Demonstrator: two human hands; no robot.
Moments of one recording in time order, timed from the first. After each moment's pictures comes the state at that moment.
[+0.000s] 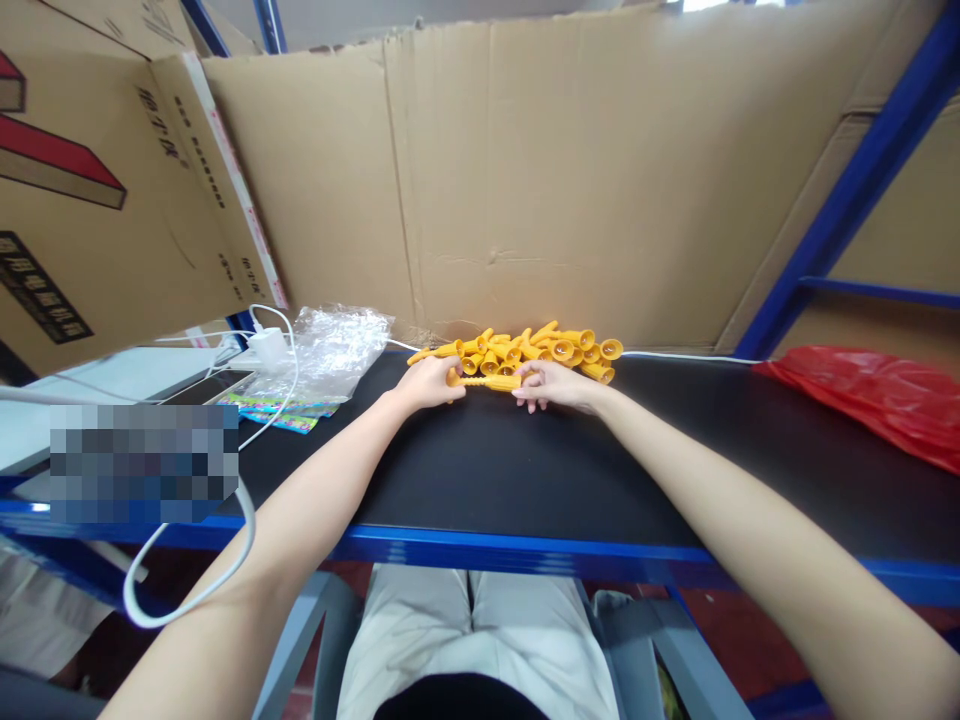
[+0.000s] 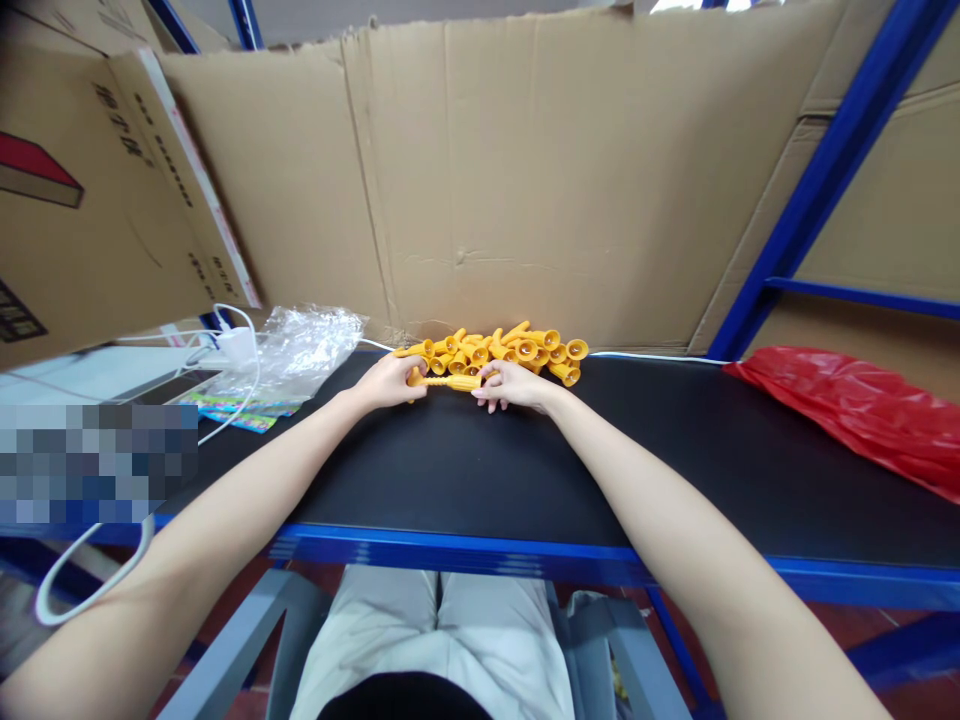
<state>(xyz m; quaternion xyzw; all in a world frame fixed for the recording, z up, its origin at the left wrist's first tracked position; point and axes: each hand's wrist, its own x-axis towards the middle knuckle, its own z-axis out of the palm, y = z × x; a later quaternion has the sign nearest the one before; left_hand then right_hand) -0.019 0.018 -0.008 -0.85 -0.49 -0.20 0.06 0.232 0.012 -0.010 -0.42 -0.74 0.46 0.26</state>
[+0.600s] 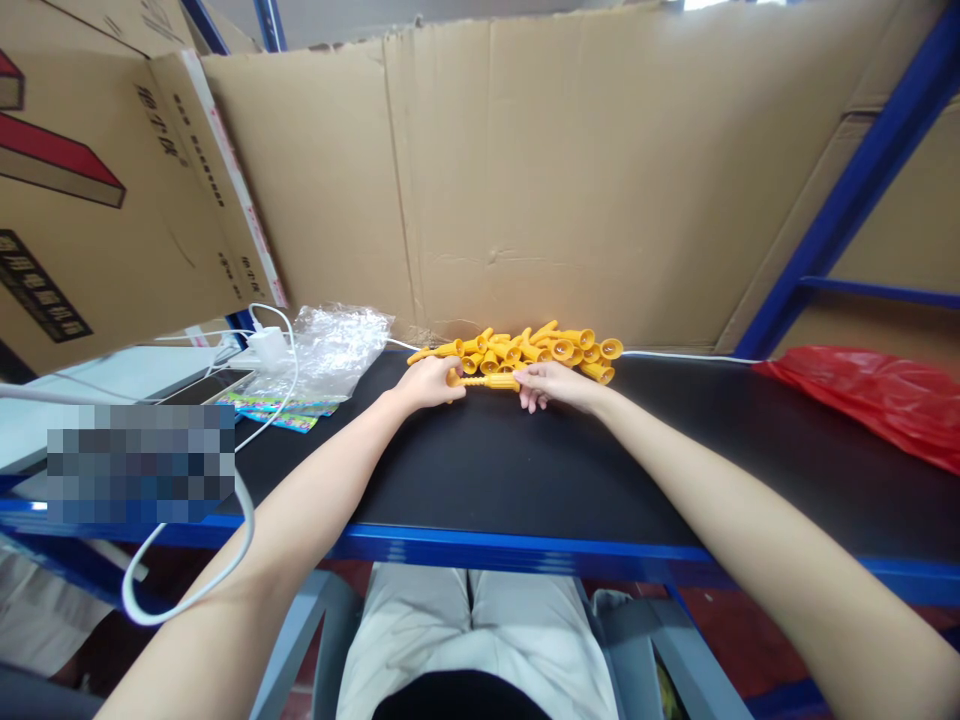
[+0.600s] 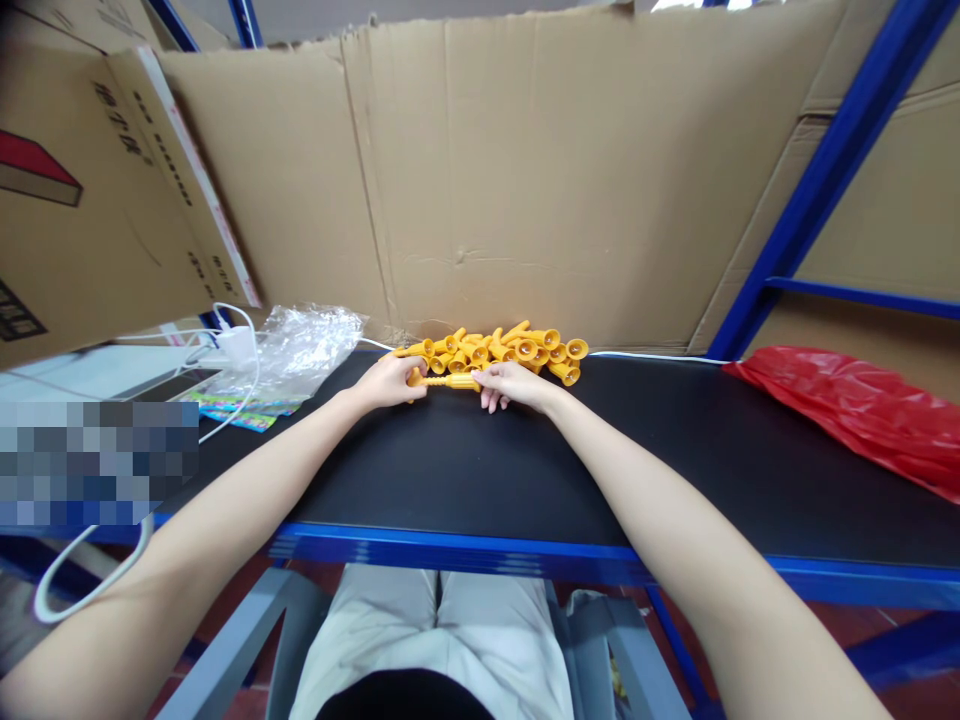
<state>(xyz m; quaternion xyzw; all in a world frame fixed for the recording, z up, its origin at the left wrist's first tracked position) -0.018 0.014 -0.006 -0.85 -0.49 -0.19 0.05 0.230 0.012 -0.007 -0.42 -0.75 0.44 0.26</state>
